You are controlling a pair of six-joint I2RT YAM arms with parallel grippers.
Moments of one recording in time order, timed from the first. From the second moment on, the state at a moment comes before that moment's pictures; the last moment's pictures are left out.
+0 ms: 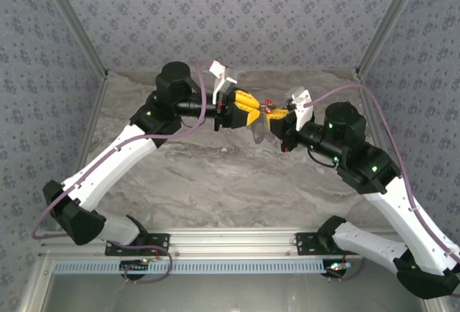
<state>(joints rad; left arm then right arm) -0.73 1.39 1.47 -0.13 0.90 -0.21 0.67 0.91 1.27 -0.59 -0.16 0.05</state>
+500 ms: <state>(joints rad) -0.64 1.07 1.18 -0.13 0.59 -0.25 0.55 1.15 1.21 -0.50 -0.24 0.11</state>
